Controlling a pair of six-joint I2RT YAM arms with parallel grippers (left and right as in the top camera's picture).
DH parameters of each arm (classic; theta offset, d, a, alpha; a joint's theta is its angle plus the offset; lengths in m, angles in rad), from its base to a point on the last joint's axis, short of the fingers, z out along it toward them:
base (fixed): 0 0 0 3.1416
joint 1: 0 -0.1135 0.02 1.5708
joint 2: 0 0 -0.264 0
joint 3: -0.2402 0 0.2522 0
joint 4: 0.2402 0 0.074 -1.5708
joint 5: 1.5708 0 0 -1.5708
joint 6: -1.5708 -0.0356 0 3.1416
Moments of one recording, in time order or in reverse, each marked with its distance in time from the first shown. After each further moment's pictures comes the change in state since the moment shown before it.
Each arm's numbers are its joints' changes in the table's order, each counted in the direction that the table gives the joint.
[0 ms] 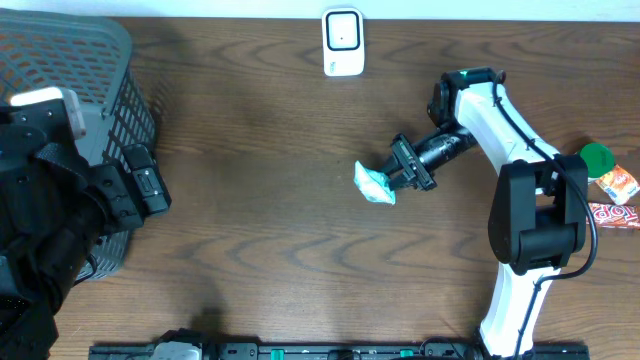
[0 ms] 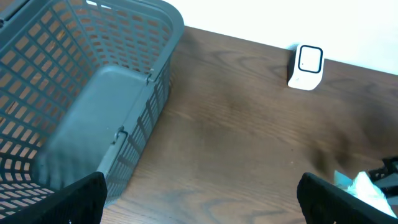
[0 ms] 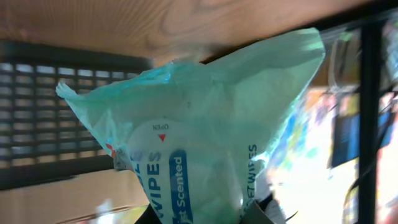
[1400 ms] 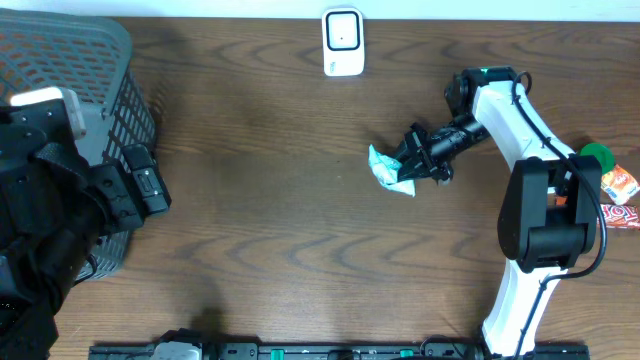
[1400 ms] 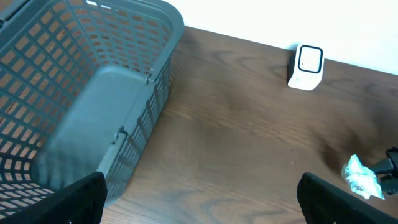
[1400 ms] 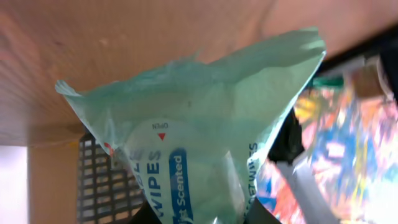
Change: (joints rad) left arm 0.000 0.000 0.000 0.000 0.000 0.000; right arm 0.071 0.000 0.000 -0.246 0.174 -0.373
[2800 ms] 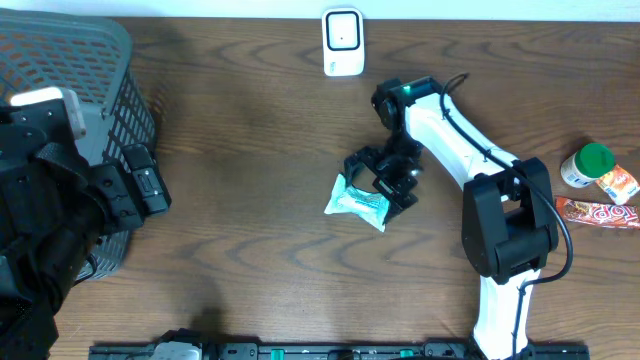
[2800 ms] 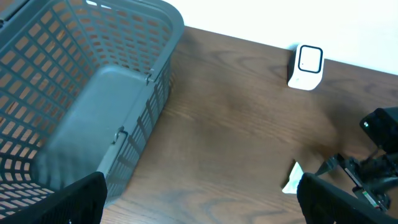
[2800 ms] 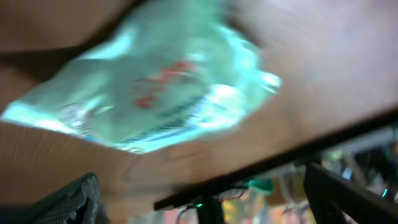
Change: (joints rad) left arm 0.000 0.000 0.000 0.000 0.000 0.000; right arm -0.288 0.000 0.000 -0.061 0.394 0.016
